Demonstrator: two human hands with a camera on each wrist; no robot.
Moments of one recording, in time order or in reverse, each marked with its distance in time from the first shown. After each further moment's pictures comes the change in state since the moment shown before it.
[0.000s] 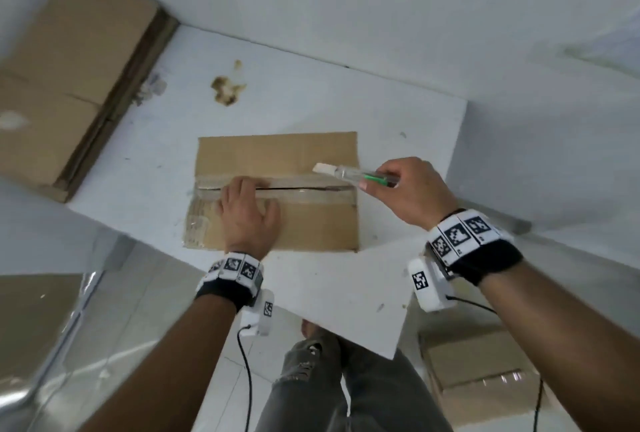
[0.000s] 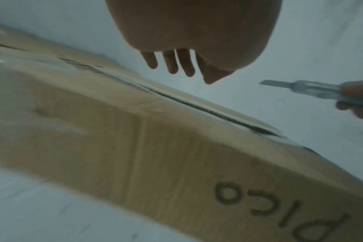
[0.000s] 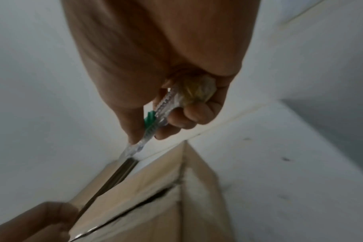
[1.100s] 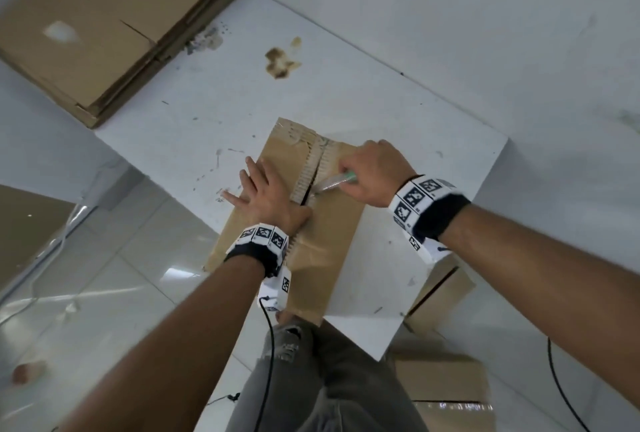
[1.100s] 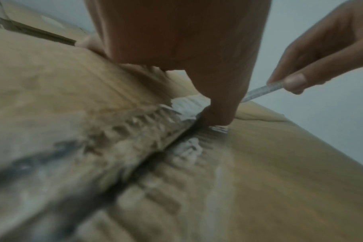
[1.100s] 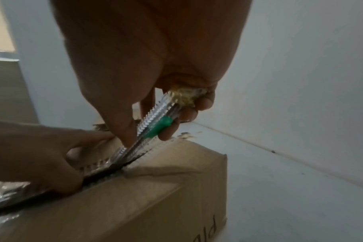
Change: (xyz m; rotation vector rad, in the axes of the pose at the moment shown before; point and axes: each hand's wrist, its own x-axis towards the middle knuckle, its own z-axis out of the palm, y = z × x) left_hand -0.007 -0.008 0.001 0.304 -0.409 -0.482; right_hand 0.059 -0.078 0.063 -0.748 -0.243 -0.591
